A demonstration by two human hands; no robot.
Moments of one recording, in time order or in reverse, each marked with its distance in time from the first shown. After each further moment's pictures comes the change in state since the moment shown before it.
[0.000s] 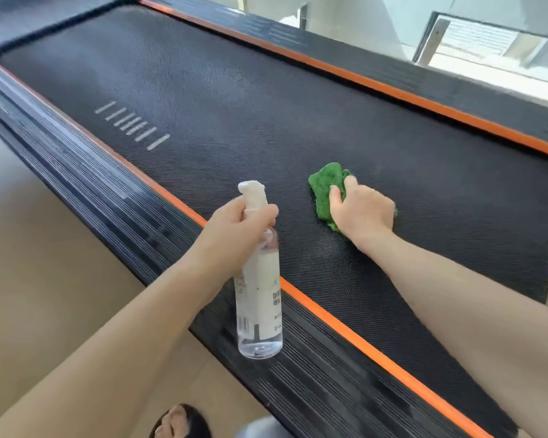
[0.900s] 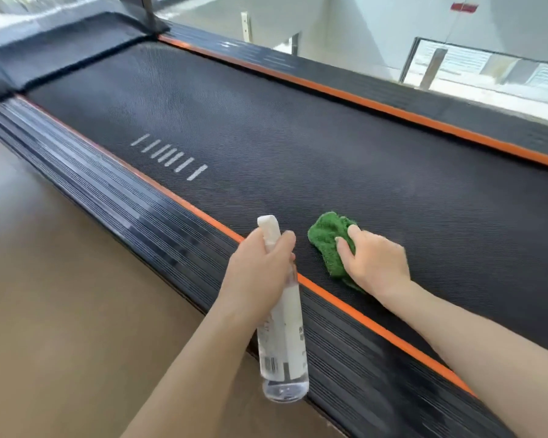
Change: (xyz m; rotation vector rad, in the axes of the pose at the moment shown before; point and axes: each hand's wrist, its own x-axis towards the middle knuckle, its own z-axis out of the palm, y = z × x) left_hand 0.002 -0.019 -0.066 0.079 0.057 0.008; right_hand -0.063 -0.062 -0.002 0.031 -0.030 -0.115
